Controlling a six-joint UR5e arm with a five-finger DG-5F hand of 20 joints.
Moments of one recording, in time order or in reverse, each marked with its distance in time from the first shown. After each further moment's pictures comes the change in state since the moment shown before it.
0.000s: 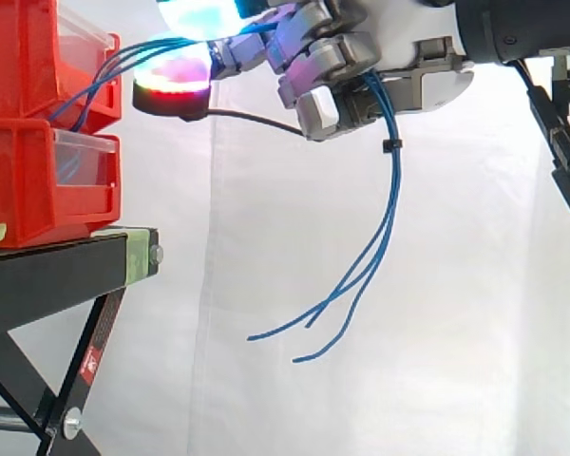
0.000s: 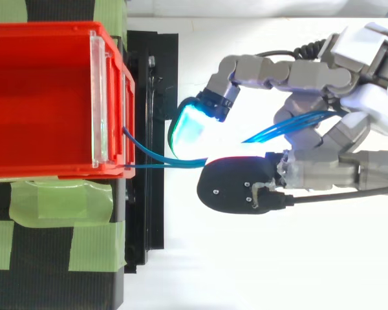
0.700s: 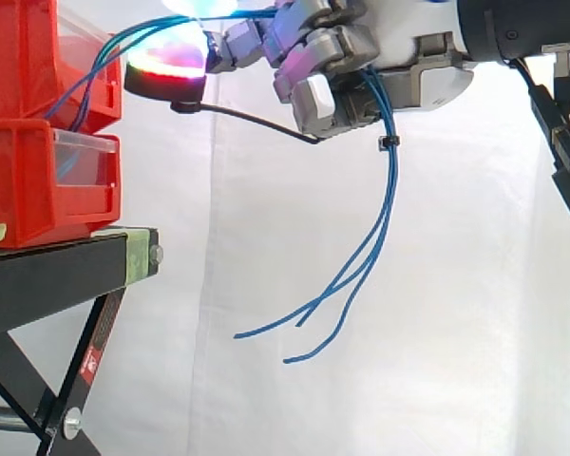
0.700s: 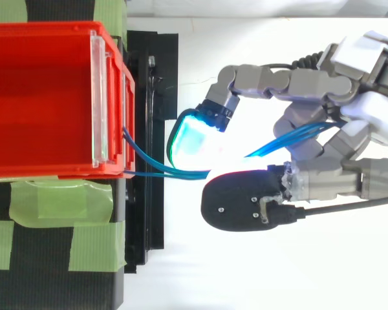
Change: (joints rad) arm 0.008 0.000 0.000 -0.005 0.000 0.073
